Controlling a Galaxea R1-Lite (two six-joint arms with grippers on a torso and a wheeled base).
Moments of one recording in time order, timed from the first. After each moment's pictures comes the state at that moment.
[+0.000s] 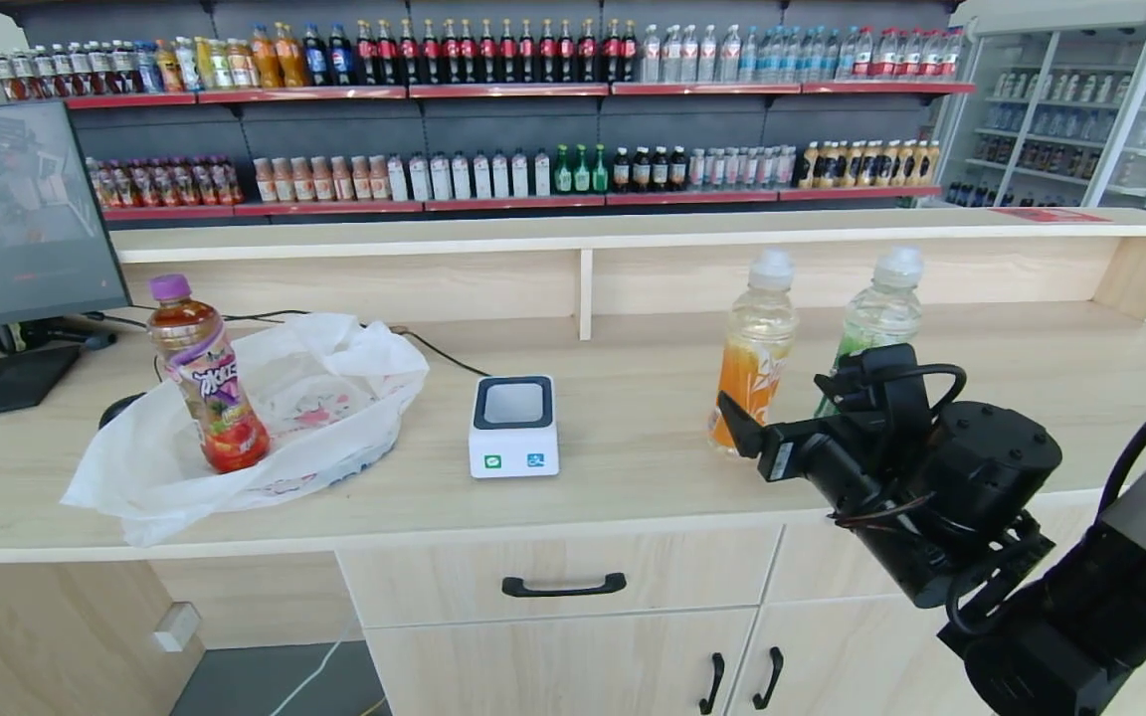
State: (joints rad) left arm 0.00 0.00 0.00 0.00 0.00 0.00; right arm 0.47 2.00 -0.53 -1.57 -0.26 -0.07
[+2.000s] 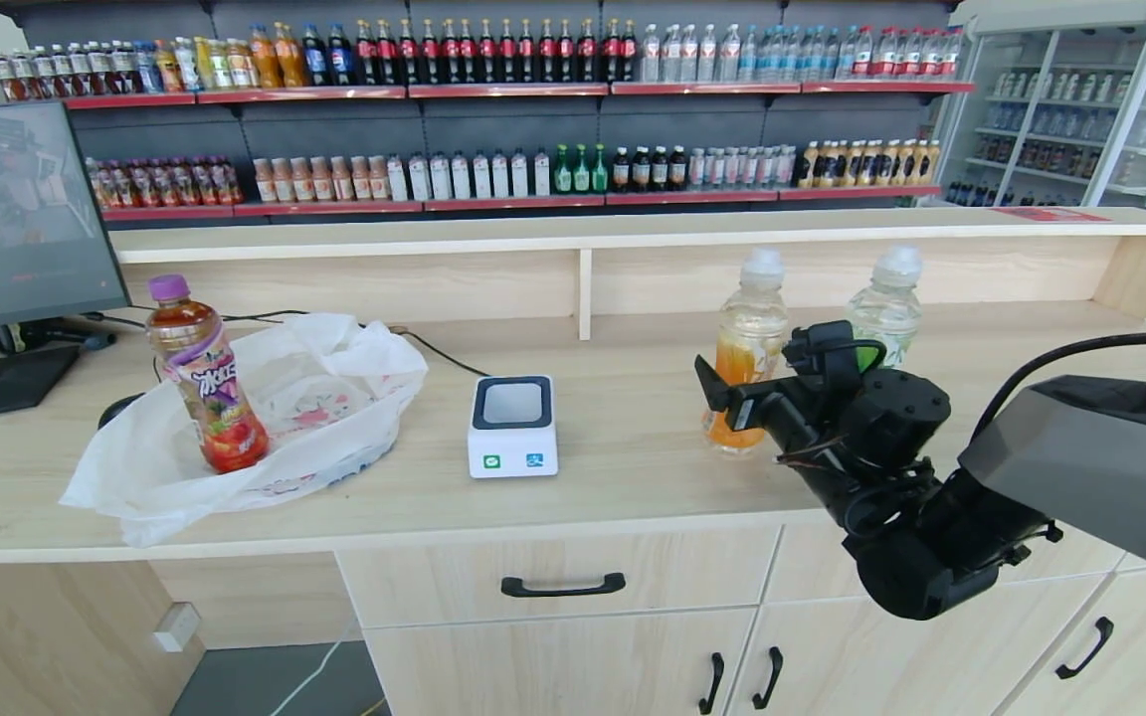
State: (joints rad) left arm 0.00 0.00 0.00 0.00 0.00 0.00; right arm 0.36 2.25 -0.88 -1.57 -0.13 -0.09
